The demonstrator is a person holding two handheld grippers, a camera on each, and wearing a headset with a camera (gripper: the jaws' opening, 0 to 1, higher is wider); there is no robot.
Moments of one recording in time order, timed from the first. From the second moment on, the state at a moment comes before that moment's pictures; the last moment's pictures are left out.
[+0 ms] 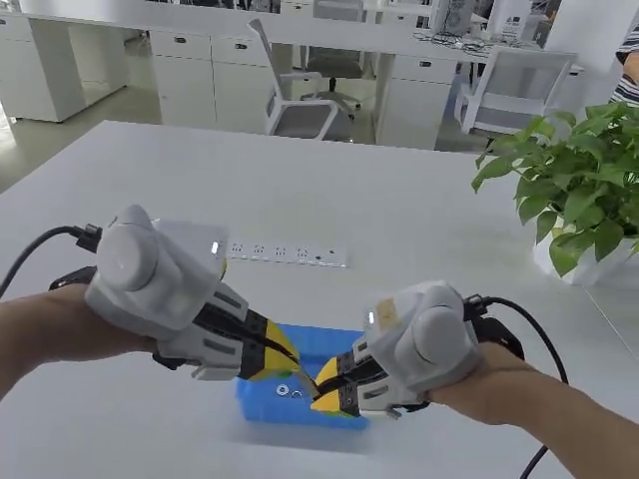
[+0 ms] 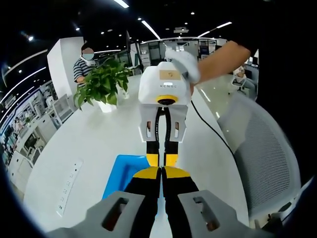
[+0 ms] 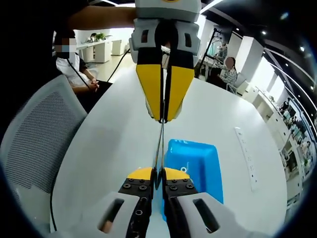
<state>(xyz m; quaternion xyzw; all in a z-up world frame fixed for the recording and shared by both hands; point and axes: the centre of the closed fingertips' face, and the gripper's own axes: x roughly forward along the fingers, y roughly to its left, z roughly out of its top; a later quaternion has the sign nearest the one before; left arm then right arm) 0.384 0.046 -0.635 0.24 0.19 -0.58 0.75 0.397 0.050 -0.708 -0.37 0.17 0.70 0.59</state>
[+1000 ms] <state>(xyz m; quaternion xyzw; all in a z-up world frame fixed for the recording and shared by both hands) 0.364 0.070 -0.739 0.27 0.28 -0.57 0.72 0.372 0.037 -0.776 -0.42 0.21 0.68 0.56</state>
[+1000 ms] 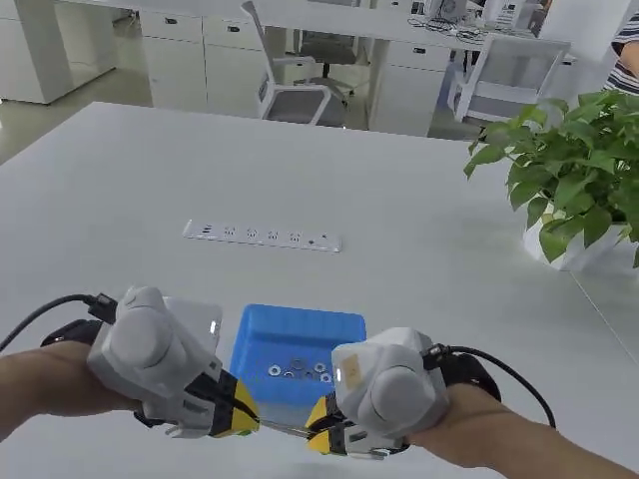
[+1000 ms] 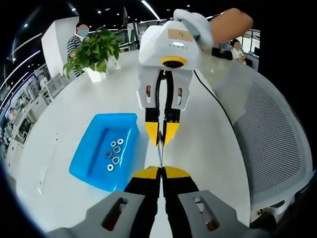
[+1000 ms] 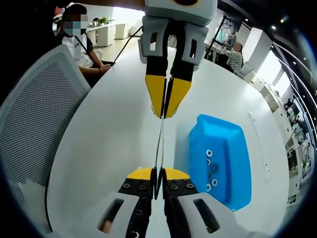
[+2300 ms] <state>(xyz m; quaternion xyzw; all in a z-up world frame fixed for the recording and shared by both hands) 0.343 0.078 -0.802 0.28 0.36 -0.57 0.68 0.350 0.034 -0.807 -0.41 0.25 0.69 0.54</state>
